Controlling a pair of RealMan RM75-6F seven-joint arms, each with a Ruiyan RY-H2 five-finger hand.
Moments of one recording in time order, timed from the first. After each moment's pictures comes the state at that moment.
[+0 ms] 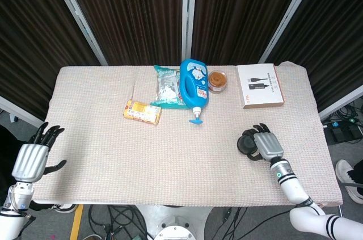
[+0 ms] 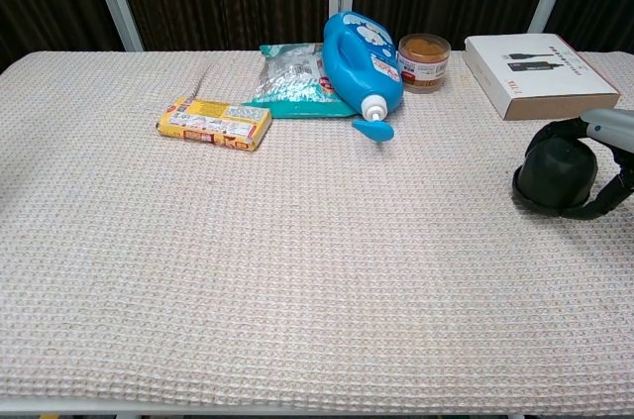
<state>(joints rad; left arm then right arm) -0.17 -1.25 -0.04 -1.48 1.54 1.47 0.04 0.51 -1.44 0.08 -1.37 -1.20 0.92 -0.08</state>
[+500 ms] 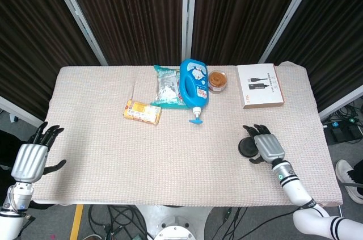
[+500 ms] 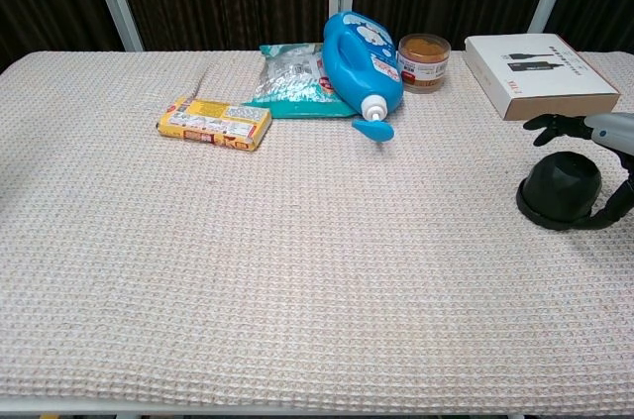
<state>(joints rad) -0.17 -1.25 -0.04 -1.49 1.55 1.48 0.04 0.50 -1.41 0.07 -1.41 -1.22 0.92 -0.10</state>
